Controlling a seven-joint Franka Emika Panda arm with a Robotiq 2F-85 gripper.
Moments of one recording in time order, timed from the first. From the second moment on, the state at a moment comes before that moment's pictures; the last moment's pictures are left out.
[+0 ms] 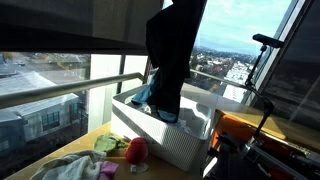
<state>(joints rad) 0.07 -0.31 -0.03 -1.82 0.12 2.11 -0.05</state>
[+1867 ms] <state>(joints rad) 0.26 0.18 0.24 -1.96 0.00 2.34 0.01</state>
